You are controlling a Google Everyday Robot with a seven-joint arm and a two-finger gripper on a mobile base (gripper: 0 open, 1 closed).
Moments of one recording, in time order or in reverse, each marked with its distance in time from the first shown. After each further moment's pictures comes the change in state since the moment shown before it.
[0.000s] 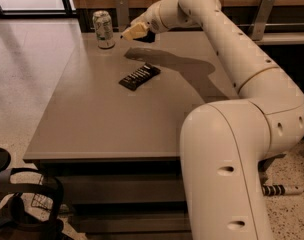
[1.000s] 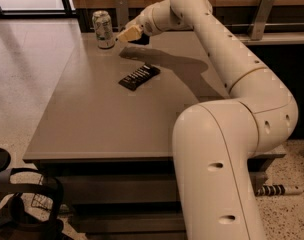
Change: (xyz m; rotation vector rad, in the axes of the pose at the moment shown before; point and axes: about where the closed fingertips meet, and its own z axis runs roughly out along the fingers) arm 0.002 0.005 0.024 -0.010 0.004 -0.004
